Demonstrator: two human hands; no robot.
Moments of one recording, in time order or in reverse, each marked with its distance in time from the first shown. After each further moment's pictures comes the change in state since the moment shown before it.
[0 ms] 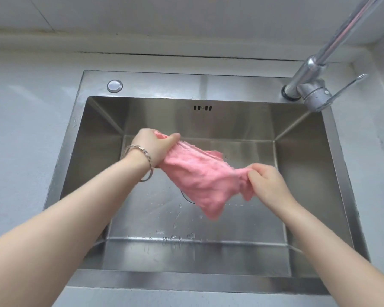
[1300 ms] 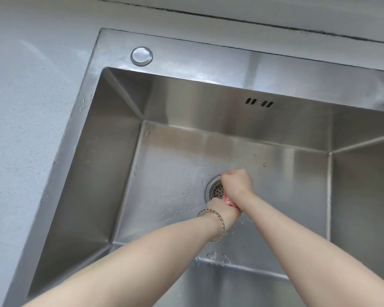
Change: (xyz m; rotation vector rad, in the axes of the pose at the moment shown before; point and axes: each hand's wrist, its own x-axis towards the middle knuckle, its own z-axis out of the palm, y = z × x) left_hand 0.007 -0.093 0.152 -0.096 -0.589 -0.446; right_hand 0.115 0.025 0.153 -0.285 -0.069 0.359
